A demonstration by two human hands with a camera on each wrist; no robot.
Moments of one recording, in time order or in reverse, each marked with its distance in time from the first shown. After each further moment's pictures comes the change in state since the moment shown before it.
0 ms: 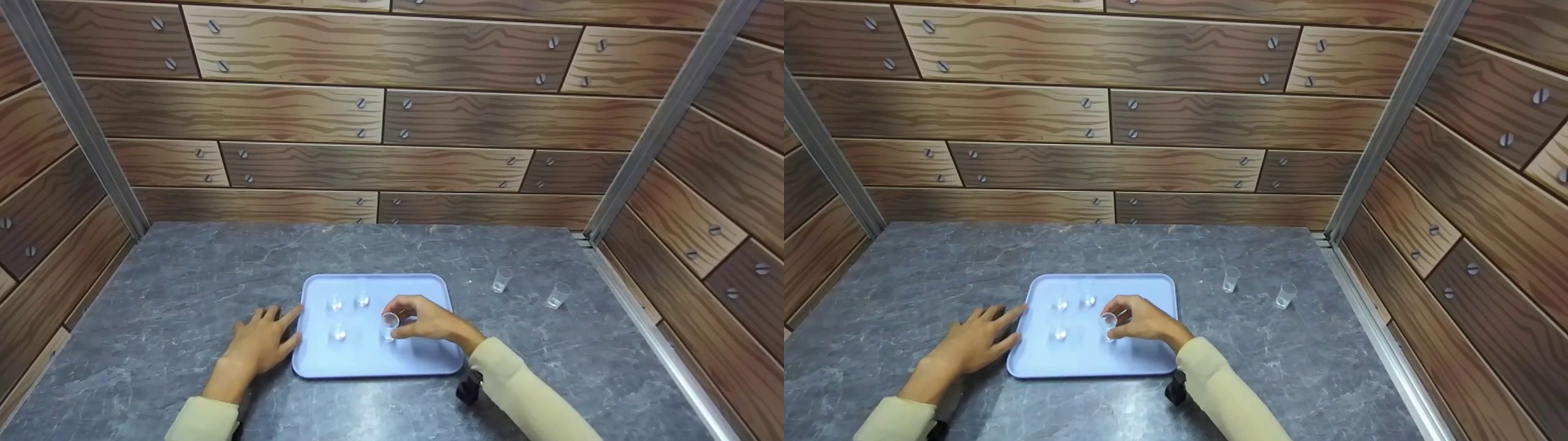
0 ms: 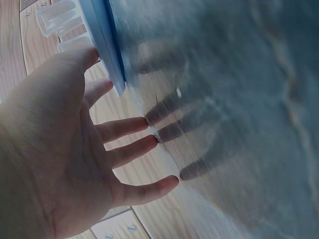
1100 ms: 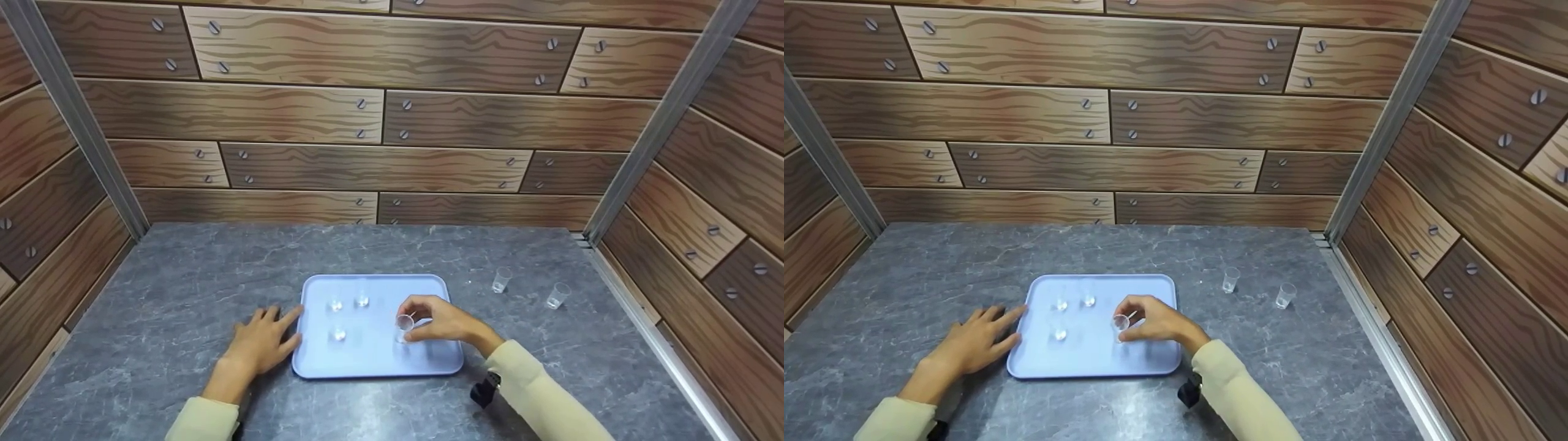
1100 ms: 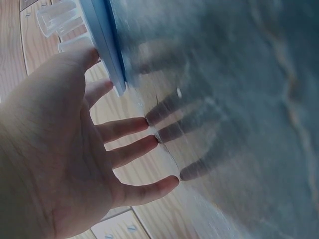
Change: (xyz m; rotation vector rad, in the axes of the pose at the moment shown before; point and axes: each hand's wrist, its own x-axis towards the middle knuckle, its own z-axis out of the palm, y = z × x) left_hand 0.000 0.000 -0.001 -0.002 -0.021 -0.006; right_hand -0.023 -0.005 -0.018 0.023 -0.026 -0.046
